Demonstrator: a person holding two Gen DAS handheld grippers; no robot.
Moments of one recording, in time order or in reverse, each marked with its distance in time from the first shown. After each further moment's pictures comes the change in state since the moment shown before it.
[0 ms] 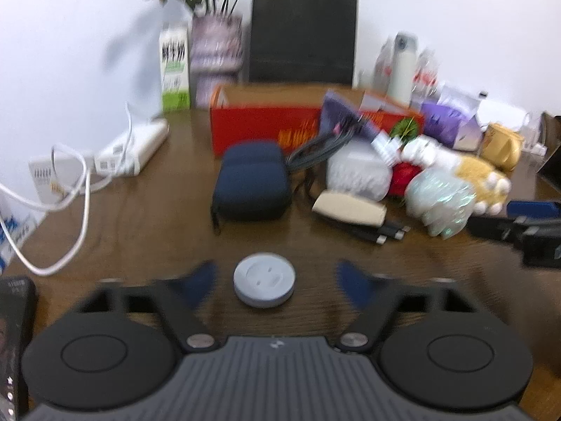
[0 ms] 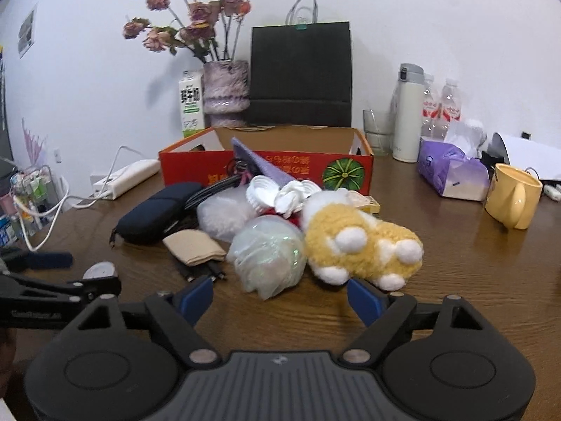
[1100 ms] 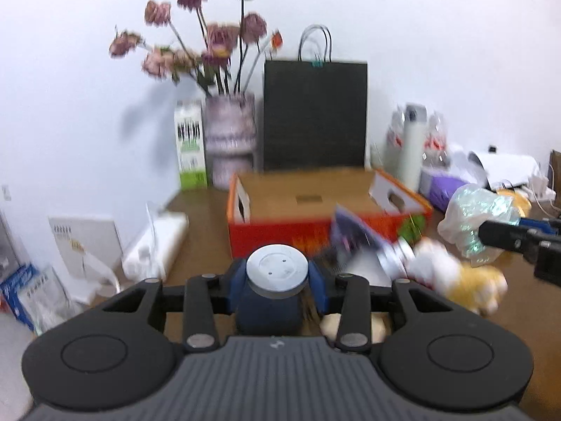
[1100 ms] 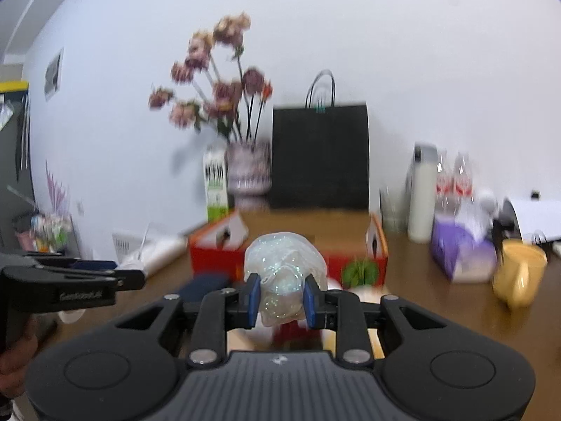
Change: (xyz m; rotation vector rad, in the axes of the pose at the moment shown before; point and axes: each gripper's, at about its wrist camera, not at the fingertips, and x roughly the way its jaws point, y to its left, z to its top) left arm -0.042 -0.003 0.096 0.014 -0.216 0.062; right arm -0.039 0.010 0.065 -0.032 -0.229 0.067
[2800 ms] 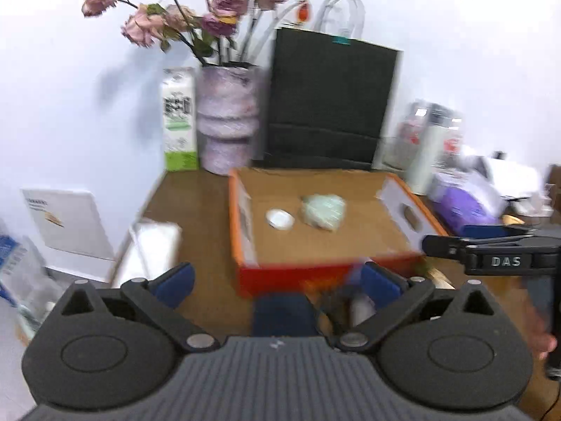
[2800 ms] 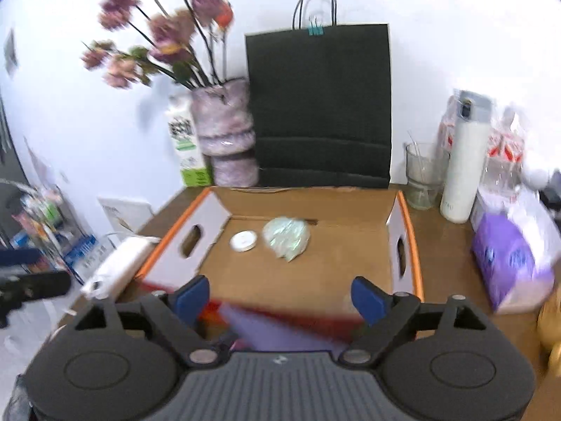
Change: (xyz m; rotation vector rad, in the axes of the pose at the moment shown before) left arm 0.067 0.044 0.071 -0.073 0.212 -0.123; right arm 0.165 -0.045 0.083 0.098 0.337 0.055
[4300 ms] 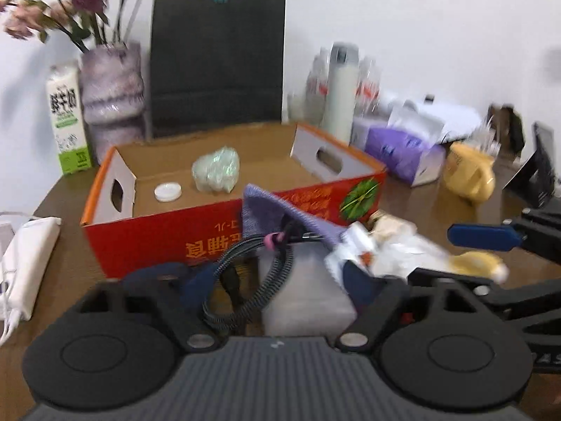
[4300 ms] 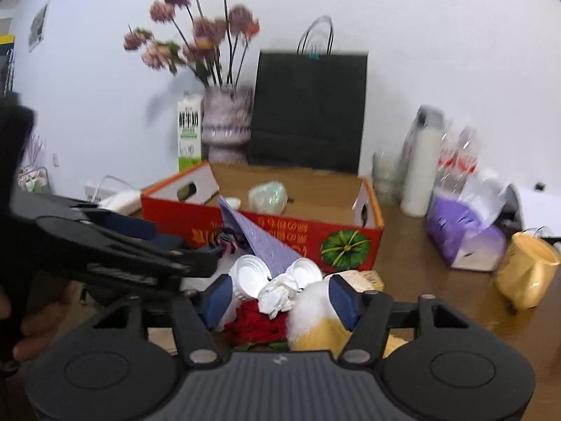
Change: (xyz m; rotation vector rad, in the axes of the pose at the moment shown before) left arm 0.092 -0.068 -0.065 0.219 -0.013 -0.154; right arm -0.037 0.013 -0.126 -0.149 -0.158 -0.128
